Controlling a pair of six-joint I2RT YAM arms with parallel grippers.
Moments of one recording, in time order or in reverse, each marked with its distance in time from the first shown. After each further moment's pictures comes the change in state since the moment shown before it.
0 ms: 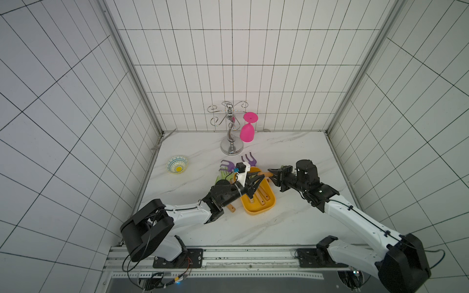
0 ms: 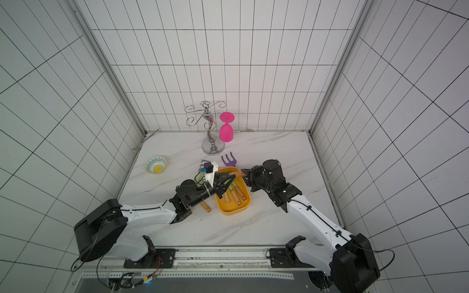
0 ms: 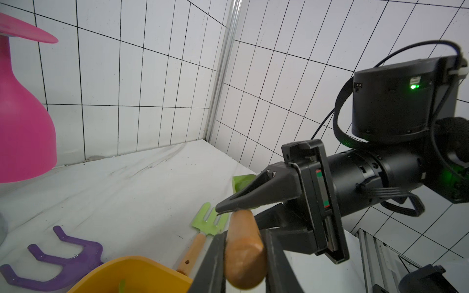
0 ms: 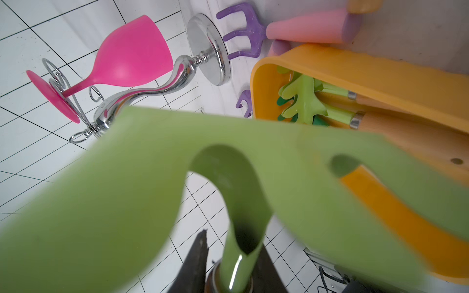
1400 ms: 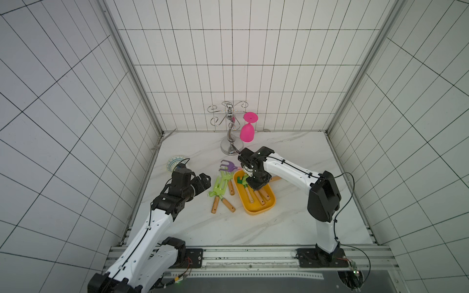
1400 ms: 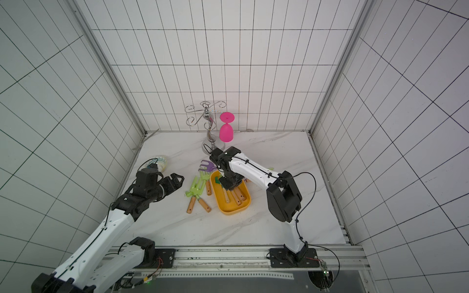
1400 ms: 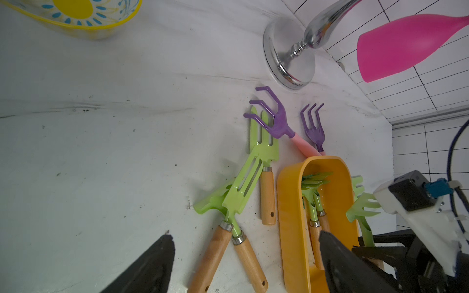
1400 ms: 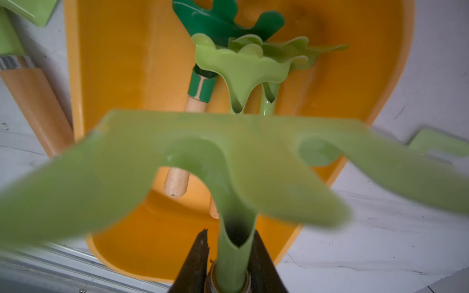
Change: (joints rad) left arm 0.629 -0.568 0.108 -1.479 -0.028 -0.450; right arm 0.290 0.892 1.033 -1.236 0.398 -1.756
